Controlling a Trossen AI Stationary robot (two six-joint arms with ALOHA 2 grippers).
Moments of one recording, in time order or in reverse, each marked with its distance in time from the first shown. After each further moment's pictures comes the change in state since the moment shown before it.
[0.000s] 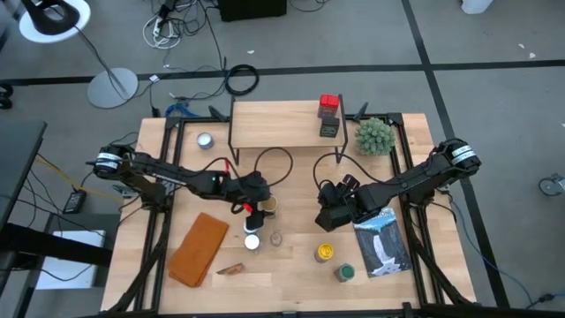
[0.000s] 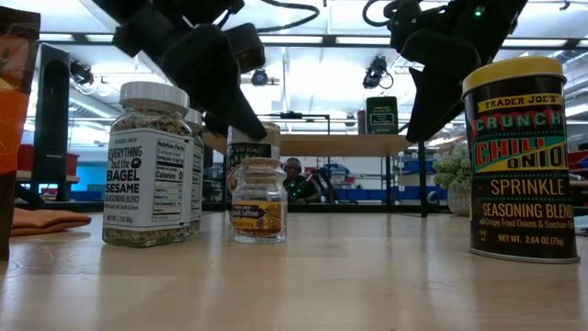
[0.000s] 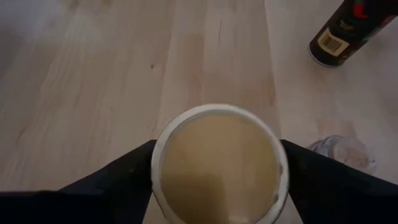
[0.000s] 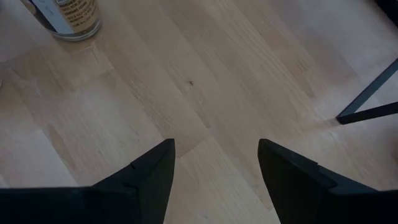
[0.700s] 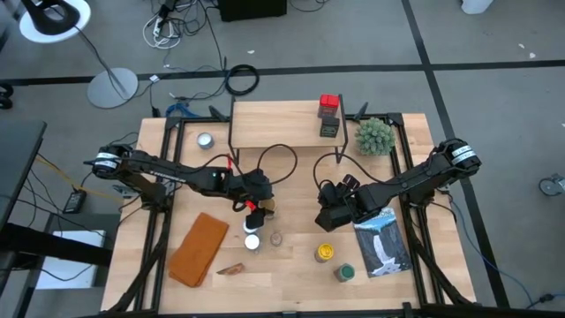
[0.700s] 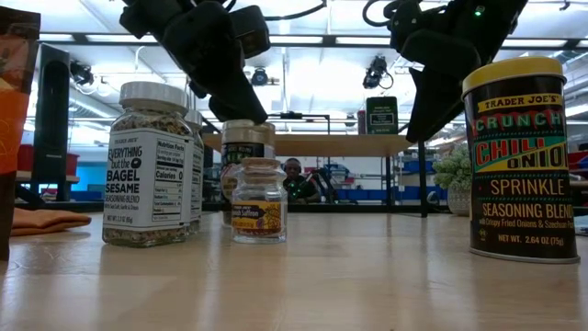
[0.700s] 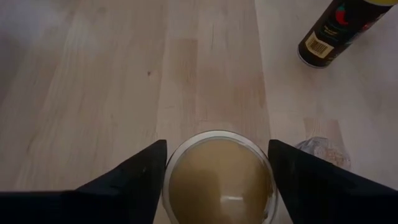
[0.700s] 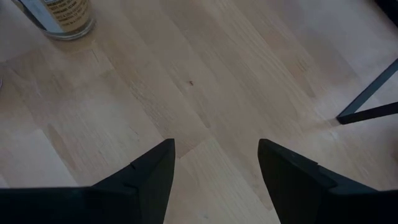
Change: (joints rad) left arm -0.001 -0.002 0.095 -0.159 0.025 0.027; right arm 0.000 0.000 0.000 0.000 0.000 0.000
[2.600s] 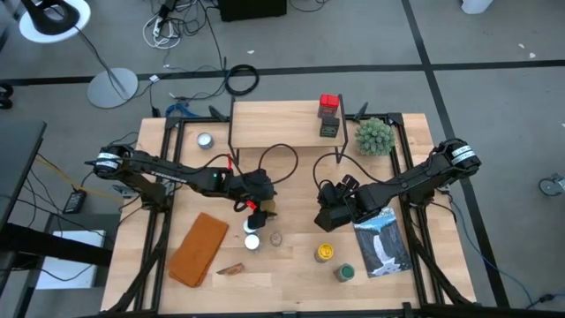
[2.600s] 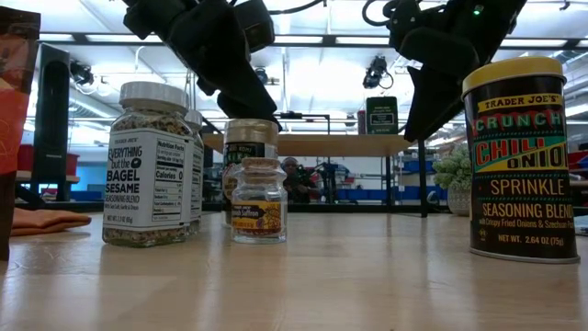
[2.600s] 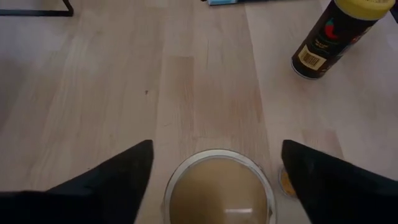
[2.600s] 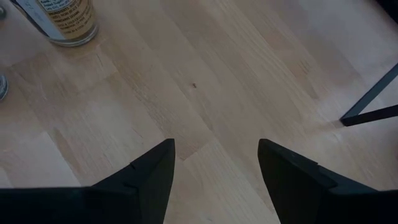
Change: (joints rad) left arm 0.000 0.004 0.004 0.069 0.001 0.052; right arm 0.000 0.000 0.000 0.015 0.000 0.000
